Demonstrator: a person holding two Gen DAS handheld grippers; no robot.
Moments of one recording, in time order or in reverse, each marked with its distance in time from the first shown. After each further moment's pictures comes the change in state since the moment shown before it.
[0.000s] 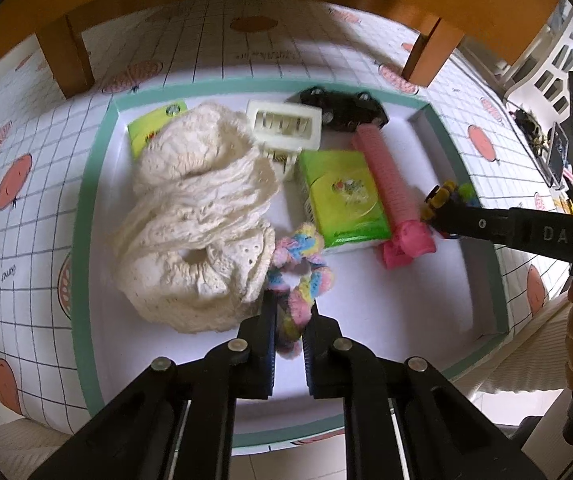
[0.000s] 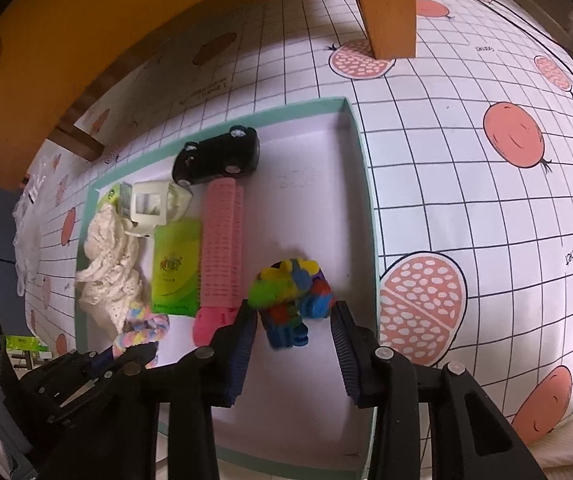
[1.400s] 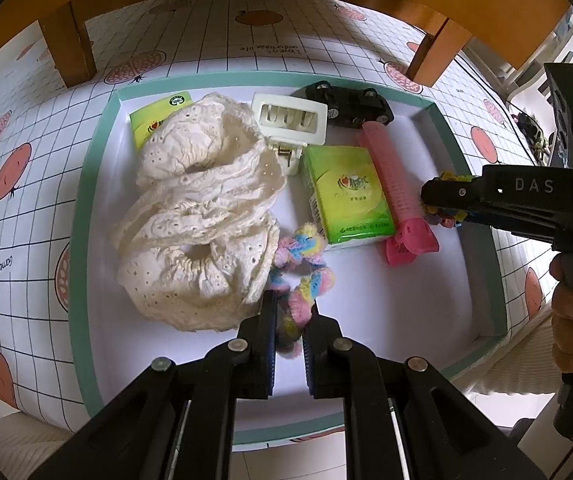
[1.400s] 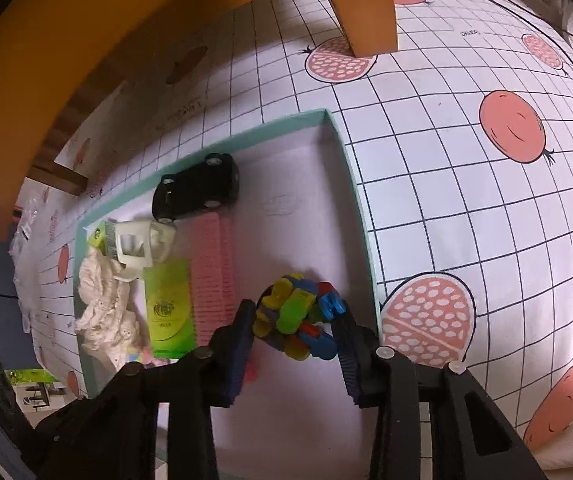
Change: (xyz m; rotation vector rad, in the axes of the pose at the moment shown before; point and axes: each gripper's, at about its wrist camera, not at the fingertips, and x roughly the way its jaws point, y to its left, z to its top) left arm 0.003 0.003 0.003 -0.029 0.032 -0.010; right arm 0.018 -0.011 0.023 0.120 0.014 -0.006
